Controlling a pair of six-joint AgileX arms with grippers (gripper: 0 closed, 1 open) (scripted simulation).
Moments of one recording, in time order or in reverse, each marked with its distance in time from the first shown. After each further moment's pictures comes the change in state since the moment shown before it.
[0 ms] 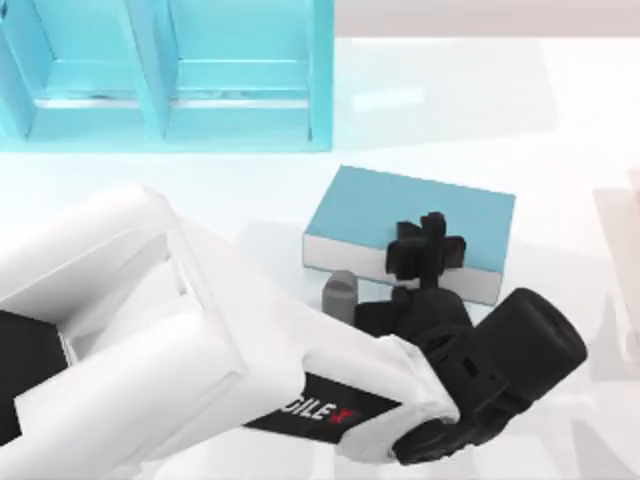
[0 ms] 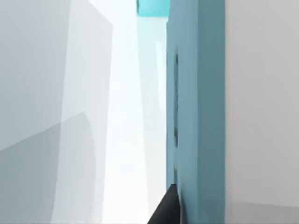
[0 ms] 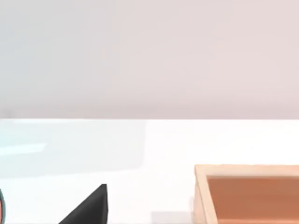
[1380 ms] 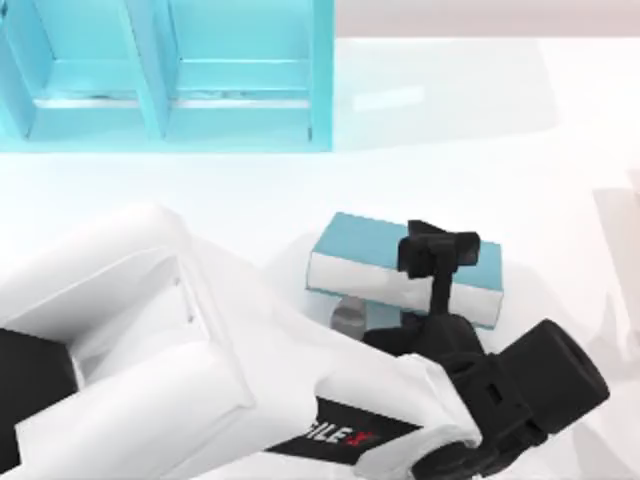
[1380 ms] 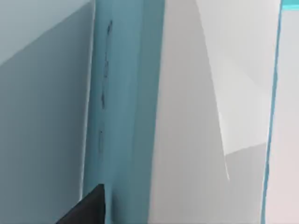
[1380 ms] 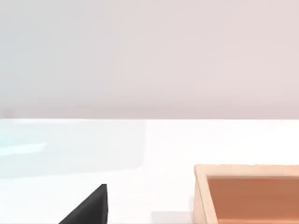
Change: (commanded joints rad) left arm -0.056 0.004 0.023 -0.158 -0.012 -0.149; right arm 0.000 0.000 0.000 0.000 0.000 0.000
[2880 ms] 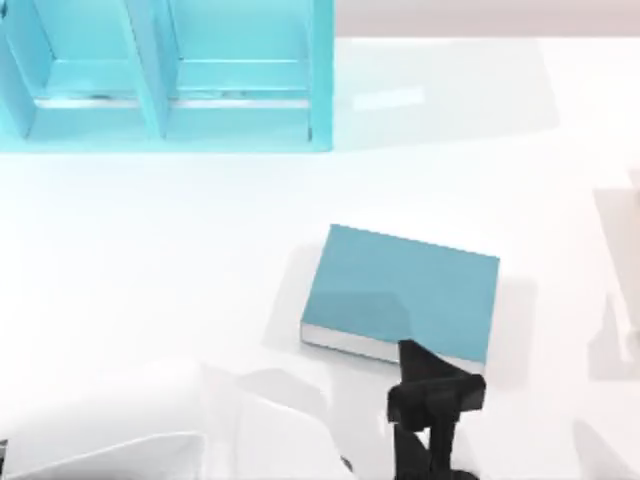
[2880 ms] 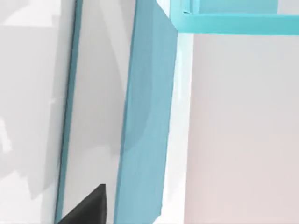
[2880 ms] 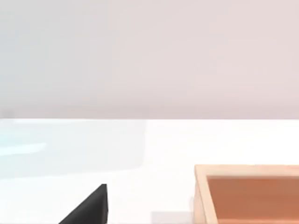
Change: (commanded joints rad) left arm -0.301 -0.003 0.140 -1.143 -0.102 -1.066; right arm 0.000 0.000 0.000 0.000 0.000 0.000
